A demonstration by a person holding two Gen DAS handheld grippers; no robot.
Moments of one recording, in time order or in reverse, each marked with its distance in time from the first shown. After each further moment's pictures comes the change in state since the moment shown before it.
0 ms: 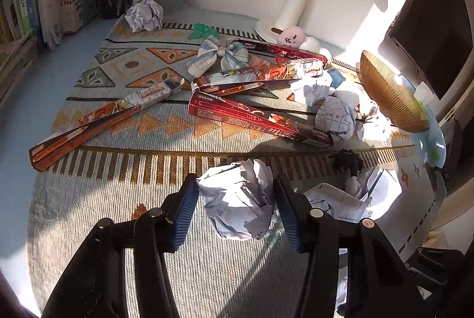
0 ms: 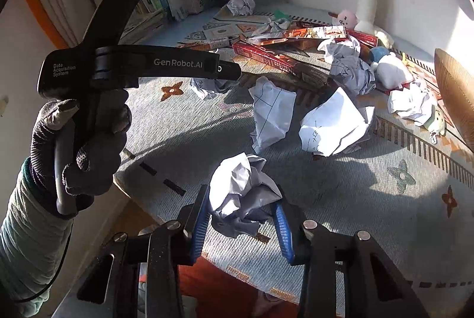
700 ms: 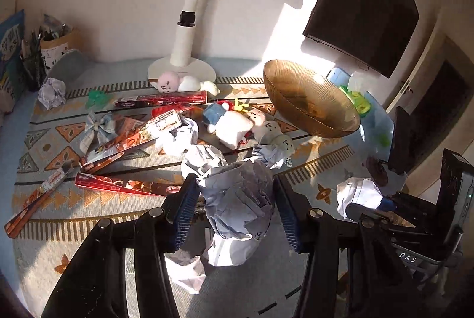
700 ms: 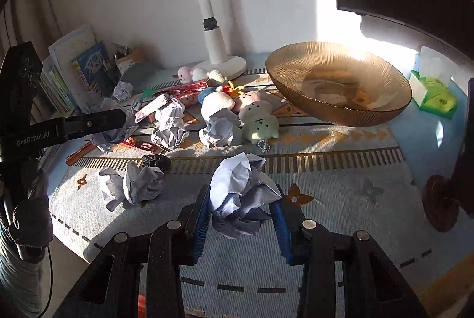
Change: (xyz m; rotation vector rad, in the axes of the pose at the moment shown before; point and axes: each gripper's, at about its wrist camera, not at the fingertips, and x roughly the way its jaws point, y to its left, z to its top) left arm -0.023 -0.138 0.047 0.201 -0.034 -0.226; right arm -0.101 -0.166 -0.031 0.362 -0.230 -0.248
